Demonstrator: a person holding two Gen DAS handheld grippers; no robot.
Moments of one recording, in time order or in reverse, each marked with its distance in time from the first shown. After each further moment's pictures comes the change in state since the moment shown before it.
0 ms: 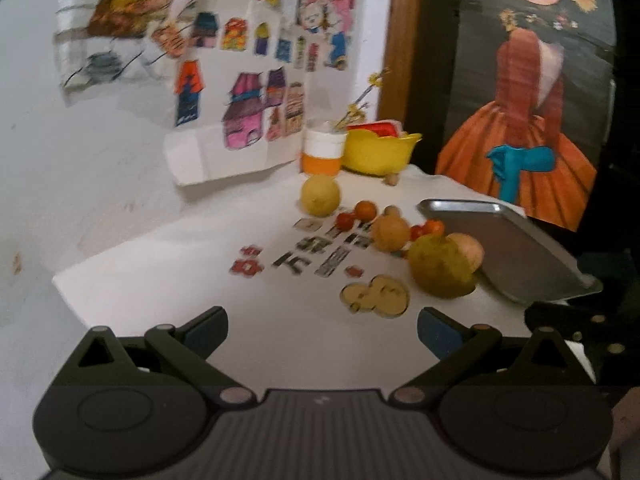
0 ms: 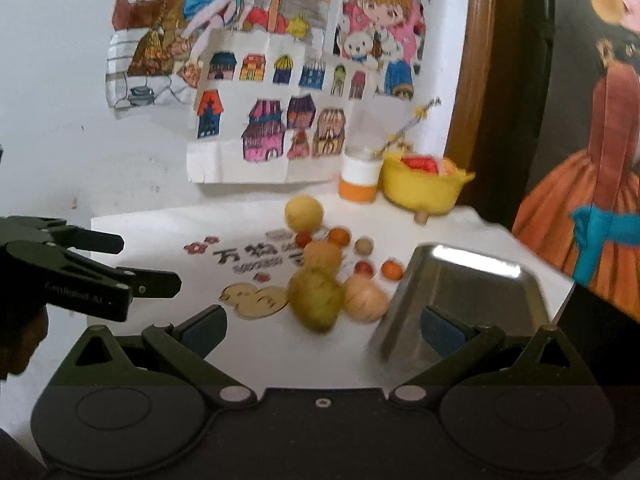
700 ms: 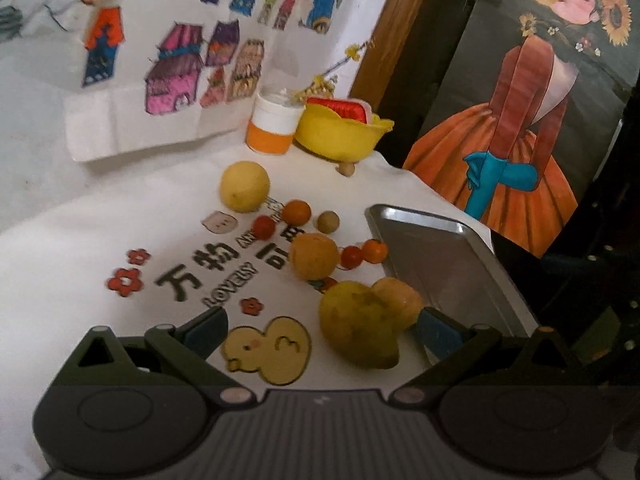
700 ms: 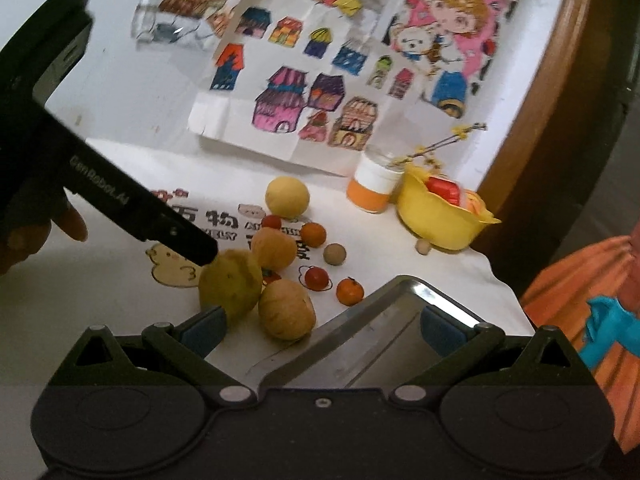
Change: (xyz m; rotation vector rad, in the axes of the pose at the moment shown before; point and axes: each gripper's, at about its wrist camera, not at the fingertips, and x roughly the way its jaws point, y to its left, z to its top) left arm 0.082 -0.044 0.055 -0.193 0.153 -0.133; right arm 0.067 -0.073 0.006 -0.324 0.022 0.114
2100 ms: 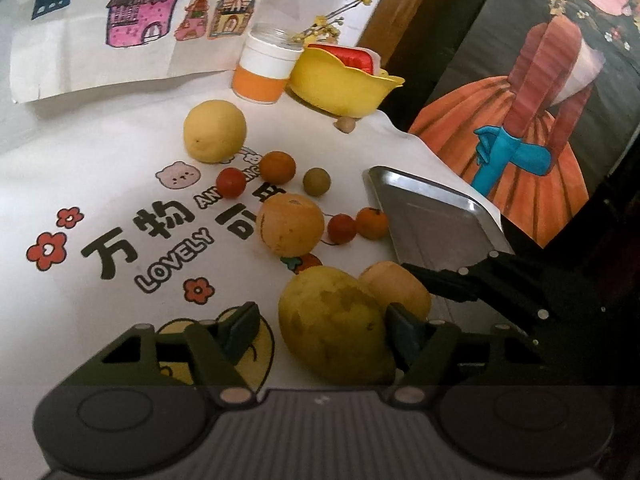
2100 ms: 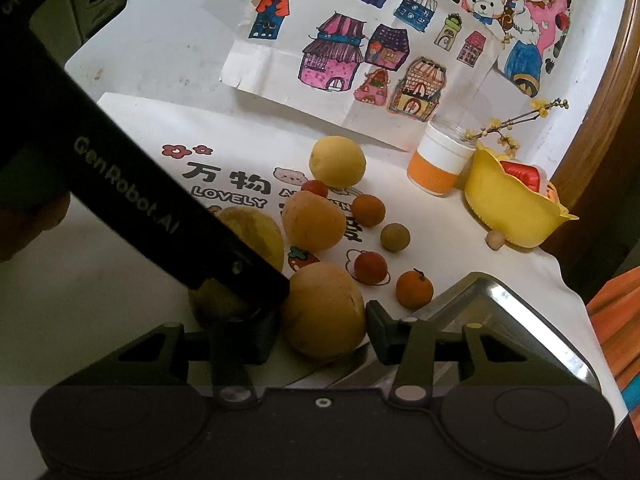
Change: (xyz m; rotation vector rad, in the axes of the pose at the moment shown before) left arm 0.068 -0.009 0.000 -0.067 0.110 -0.020; right arm 0.087 0.008 -0.012 -0.065 0.034 0.152
